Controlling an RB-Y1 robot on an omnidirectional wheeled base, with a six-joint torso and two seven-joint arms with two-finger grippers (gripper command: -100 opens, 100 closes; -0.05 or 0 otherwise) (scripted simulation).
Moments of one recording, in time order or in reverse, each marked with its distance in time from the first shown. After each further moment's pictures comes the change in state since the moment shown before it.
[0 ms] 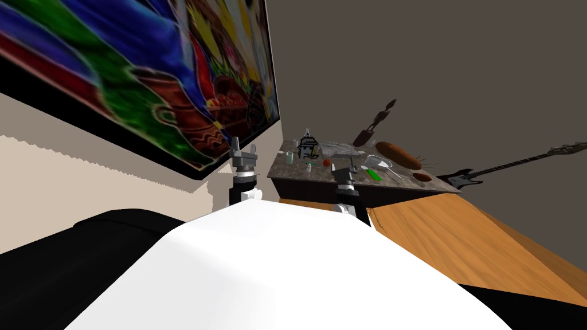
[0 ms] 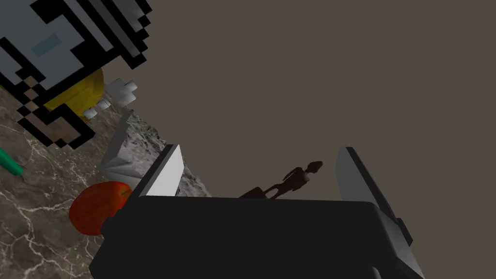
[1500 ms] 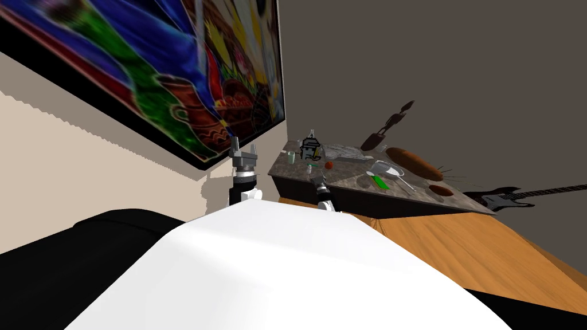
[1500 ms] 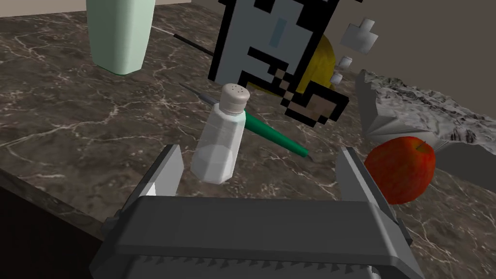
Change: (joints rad) left arm 0.000 0.000 0.000 0.000 0.000 0.000 0.000; right arm -0.148 0.002 0.220 0.391 -0.326 0.134 -0.358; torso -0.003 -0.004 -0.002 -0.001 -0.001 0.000
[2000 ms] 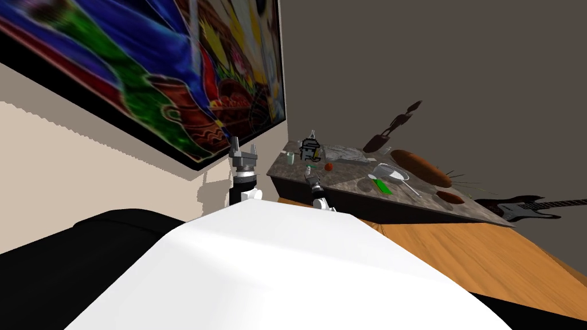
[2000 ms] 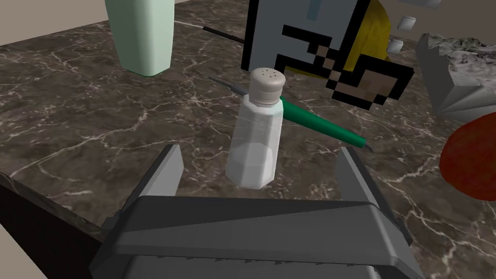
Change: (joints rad) left arm 0.000 0.000 0.000 0.000 0.000 0.000 0.000; right arm -0.073 0.050 0.040 0.122 -0.068 0.028 -0.072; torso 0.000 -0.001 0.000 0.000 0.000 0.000
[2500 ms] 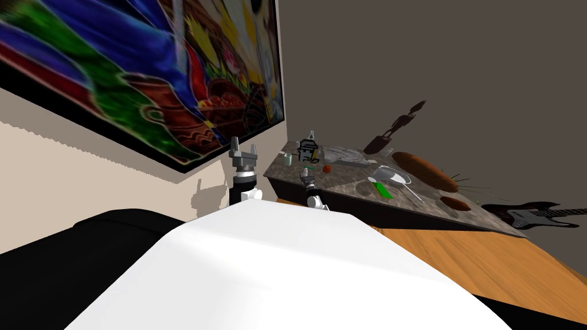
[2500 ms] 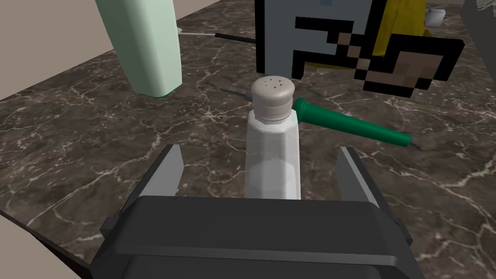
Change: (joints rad) left arm 0.000 0.000 0.000 0.000 0.000 0.000 0.000; right arm -0.040 0.102 0.023 0.077 -0.049 0.014 -0.051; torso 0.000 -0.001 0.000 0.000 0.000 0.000
